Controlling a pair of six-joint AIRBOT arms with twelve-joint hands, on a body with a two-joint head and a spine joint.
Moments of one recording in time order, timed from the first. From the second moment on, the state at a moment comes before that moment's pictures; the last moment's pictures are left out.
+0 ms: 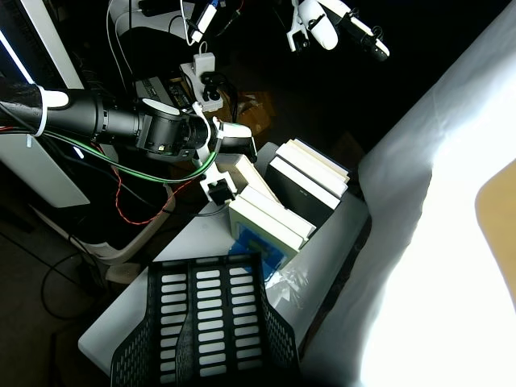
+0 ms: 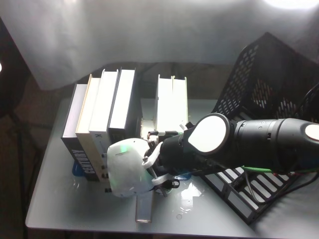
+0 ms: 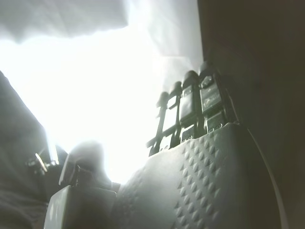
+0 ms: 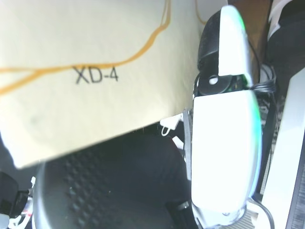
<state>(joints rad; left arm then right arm) 0.99 -0.96 1.28 -0.59 -1.27 0.32 -0.25 -1.78 1.58 -2.02 0.26 0.17</state>
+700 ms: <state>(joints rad) 0.99 -0.96 1.27 -0.58 -1.27 0.32 -0.19 -1.65 1.48 -1.97 0.36 0.20</state>
